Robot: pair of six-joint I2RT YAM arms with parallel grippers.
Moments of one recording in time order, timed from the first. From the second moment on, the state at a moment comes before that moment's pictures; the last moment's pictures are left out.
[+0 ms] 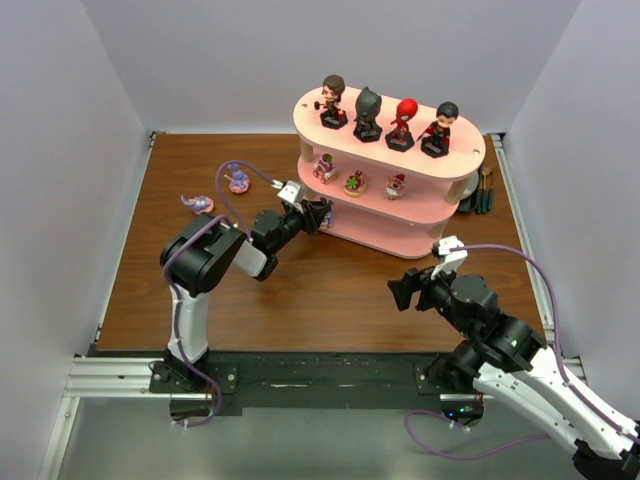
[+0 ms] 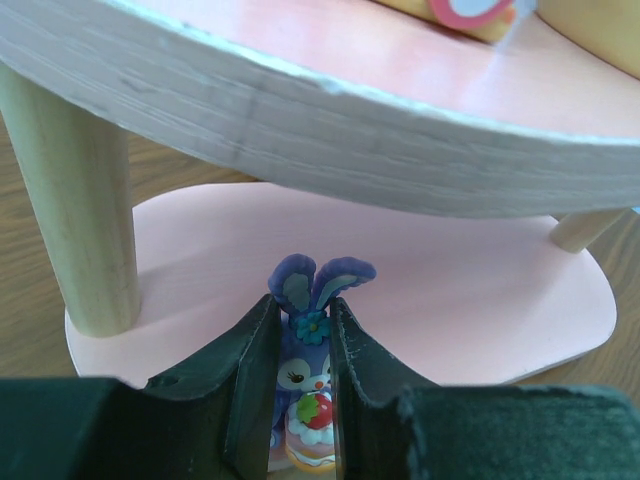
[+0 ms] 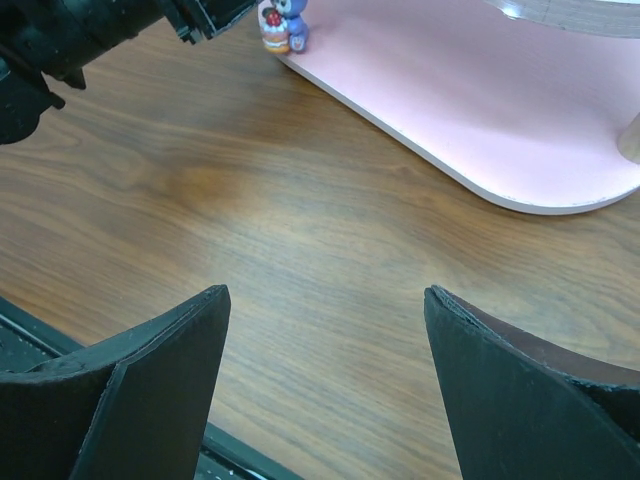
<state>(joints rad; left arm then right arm) -0.53 2.05 0.78 1.32 0.18 -0.29 0.79 0.37 0.52 -0.52 0.28 0.36</state>
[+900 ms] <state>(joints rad) -0.46 2.16 0.89 1.37 0.31 -0.28 0.79 0.39 0.52 -0.53 0.28 0.33</state>
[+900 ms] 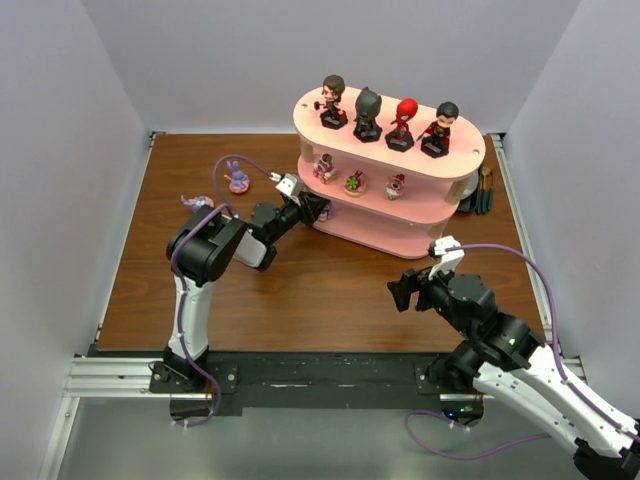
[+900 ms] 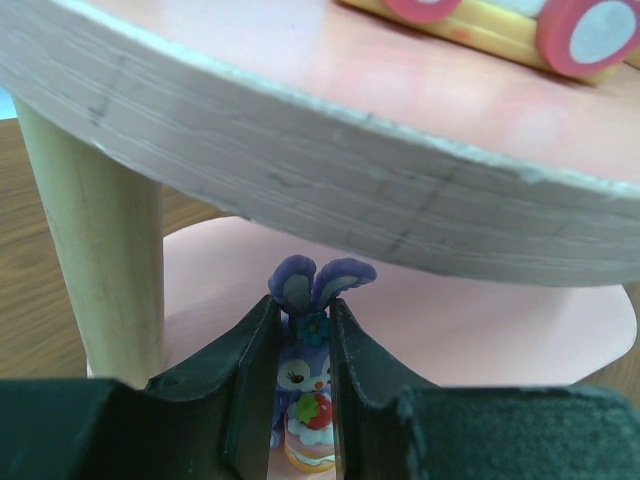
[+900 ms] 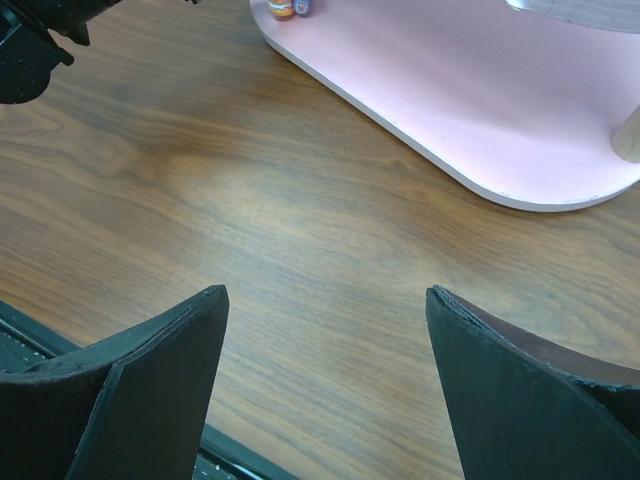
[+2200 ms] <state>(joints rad) -0.45 2.15 0.80 1.34 0.34 -0.25 0.79 0.42 0.52 -0.53 0.27 0.32</state>
